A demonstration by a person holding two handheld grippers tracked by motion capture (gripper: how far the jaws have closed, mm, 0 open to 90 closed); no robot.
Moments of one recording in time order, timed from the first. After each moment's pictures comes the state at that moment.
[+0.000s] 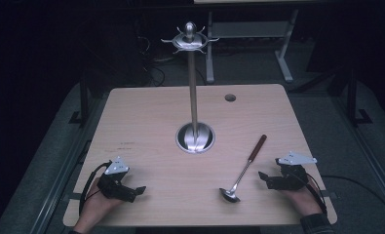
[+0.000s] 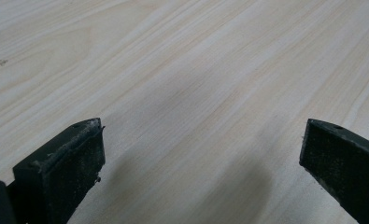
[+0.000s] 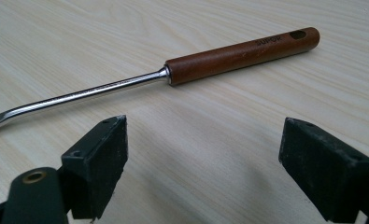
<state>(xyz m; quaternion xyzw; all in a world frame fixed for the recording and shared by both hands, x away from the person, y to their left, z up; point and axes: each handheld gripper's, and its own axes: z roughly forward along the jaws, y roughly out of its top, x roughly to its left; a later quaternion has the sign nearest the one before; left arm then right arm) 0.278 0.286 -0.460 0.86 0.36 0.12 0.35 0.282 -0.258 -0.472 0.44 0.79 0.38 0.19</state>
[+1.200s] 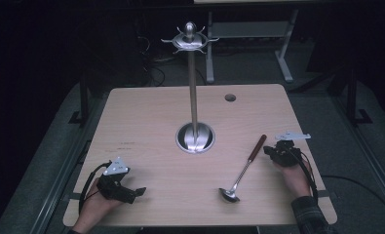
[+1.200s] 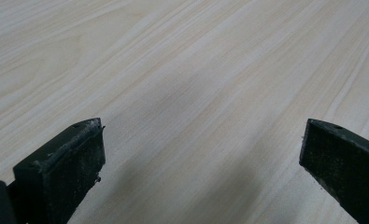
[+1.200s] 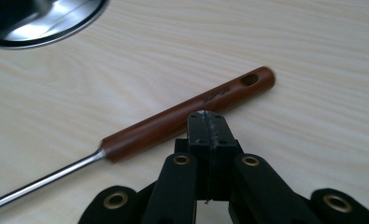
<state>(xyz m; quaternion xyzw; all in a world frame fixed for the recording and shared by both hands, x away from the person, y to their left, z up) 0.274 0.285 -0.456 0.86 0.35 0.11 0.36 0.344 -0.256 -0.457 0.50 0.76 0.36 0.19</state>
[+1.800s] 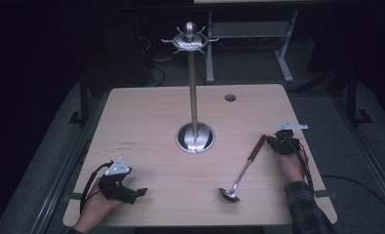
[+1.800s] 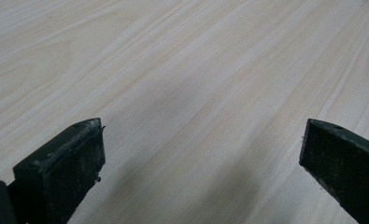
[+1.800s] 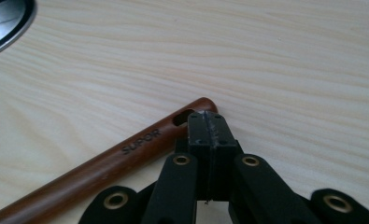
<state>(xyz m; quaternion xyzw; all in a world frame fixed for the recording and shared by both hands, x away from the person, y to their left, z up) 0.275 0.281 -0.456 0.86 0.34 0.11 0.36 0.386 -0.267 -0.472 0.54 0.74 0.35 0.22</state>
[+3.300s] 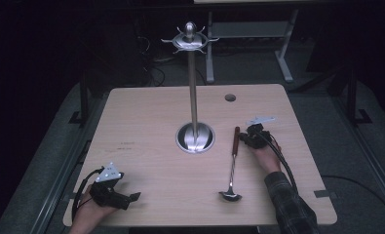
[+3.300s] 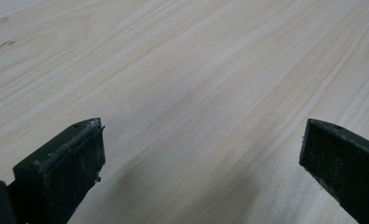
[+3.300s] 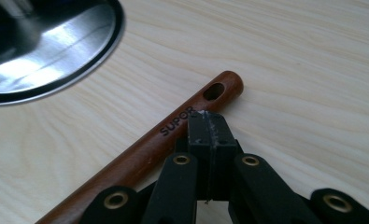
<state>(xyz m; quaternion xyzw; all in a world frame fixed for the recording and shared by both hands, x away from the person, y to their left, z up) 0.256 0.299 -0.456 0.85 0.36 0.12 0.36 0.417 -0.189 -0.473 0.46 0.79 0.36 0.17</state>
